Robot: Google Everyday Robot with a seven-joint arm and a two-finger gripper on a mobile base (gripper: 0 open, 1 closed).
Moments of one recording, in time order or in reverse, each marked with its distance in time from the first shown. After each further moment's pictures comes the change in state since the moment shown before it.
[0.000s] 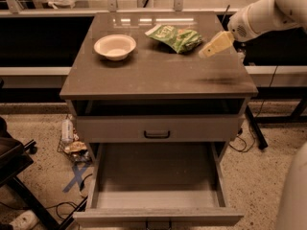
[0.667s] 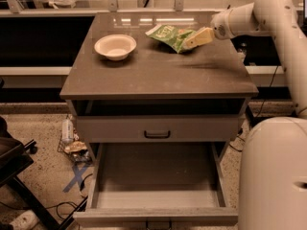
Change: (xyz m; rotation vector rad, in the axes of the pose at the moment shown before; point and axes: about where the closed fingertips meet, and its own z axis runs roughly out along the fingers) arm -0.033 -0.031 0.076 -0.035 -0.213 0.071
